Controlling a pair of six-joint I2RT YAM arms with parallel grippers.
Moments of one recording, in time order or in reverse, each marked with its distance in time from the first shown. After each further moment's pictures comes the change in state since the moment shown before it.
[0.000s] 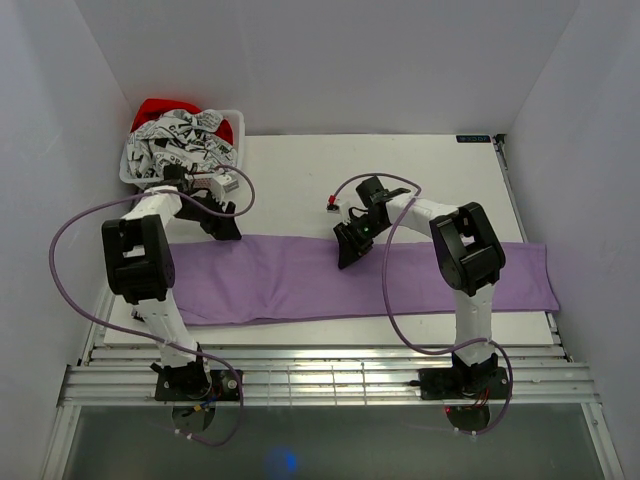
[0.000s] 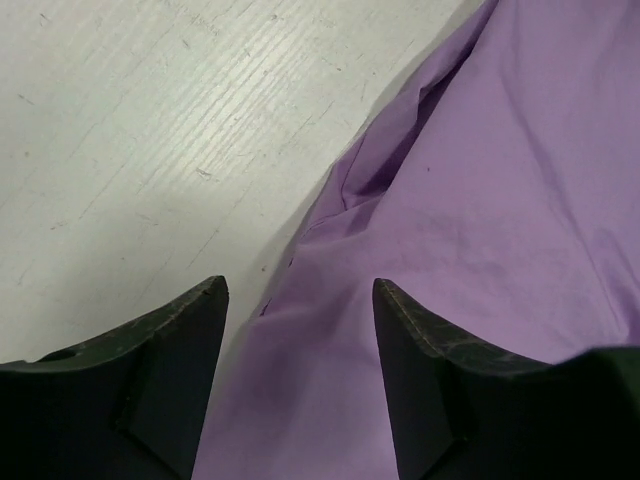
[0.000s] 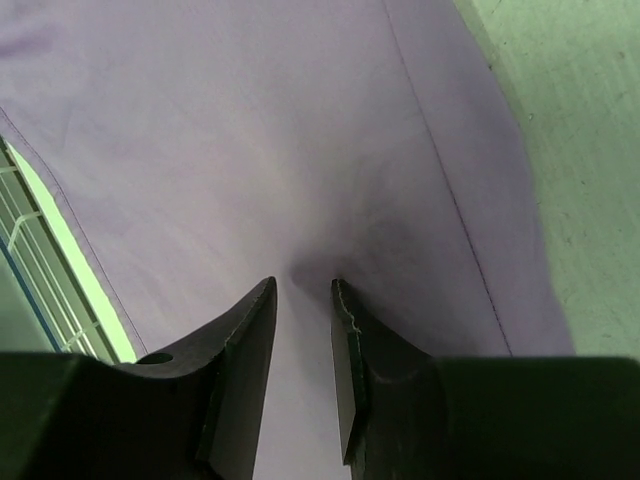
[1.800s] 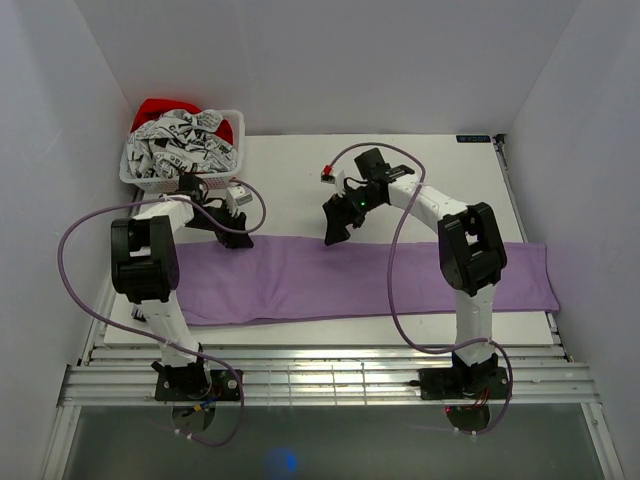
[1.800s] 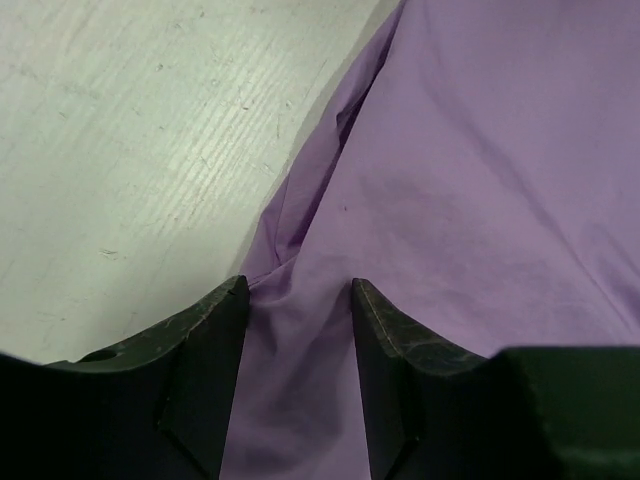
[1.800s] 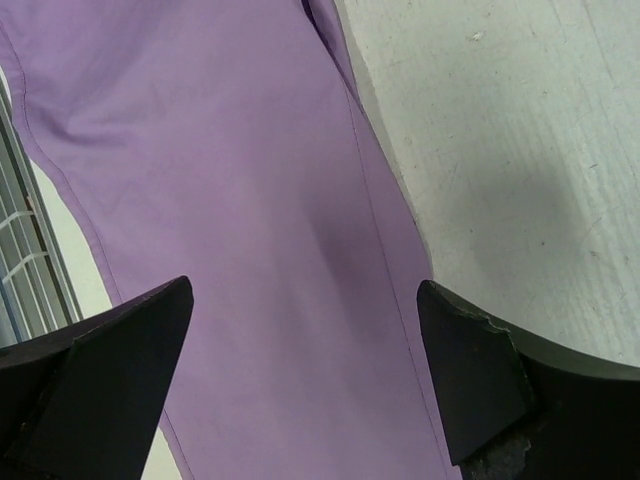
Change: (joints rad) left arm -0.062 -0.011 -0.123 0.123 0.096 0.091; right arm -0.013 -0.003 0.229 -0.036 -0.048 -0.057
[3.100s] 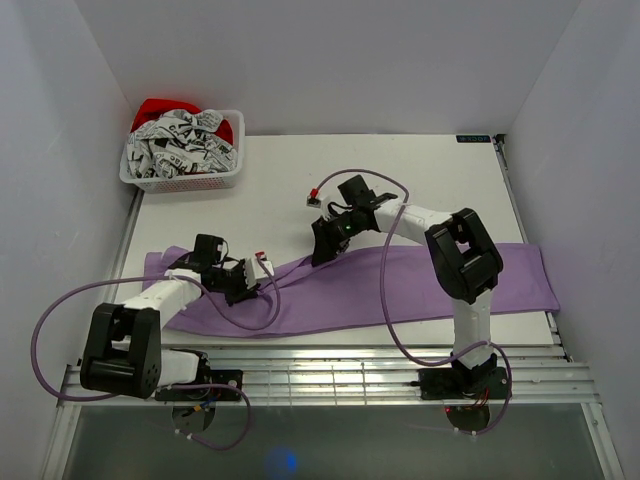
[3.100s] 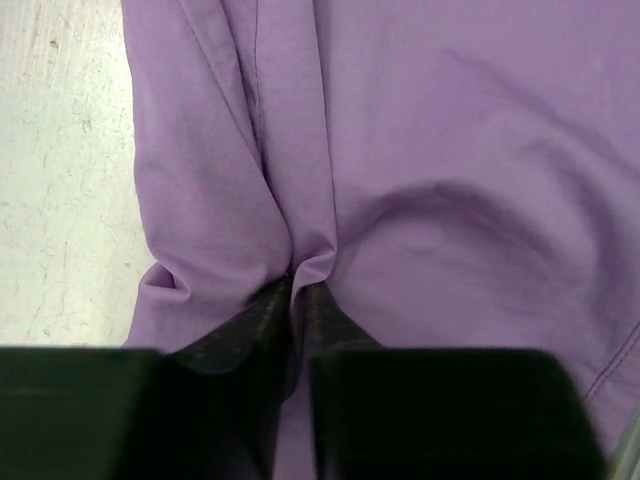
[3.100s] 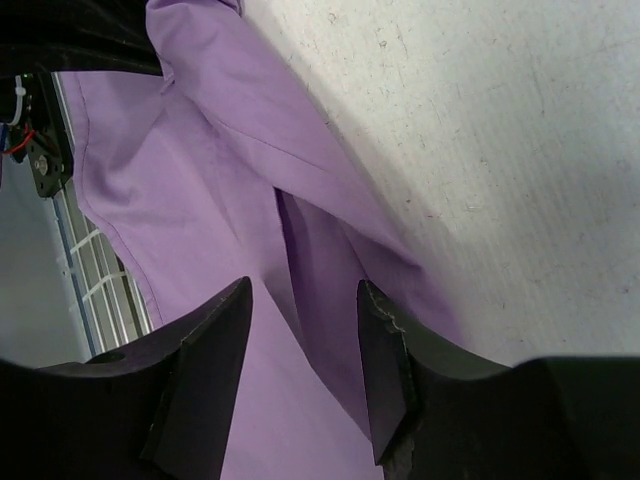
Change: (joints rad) left arm -0.212 -0.593 -0.695 0.216 -0.242 0.158; right arm 0.113 -0.043 -0.237 0.268 -0.074 0.232
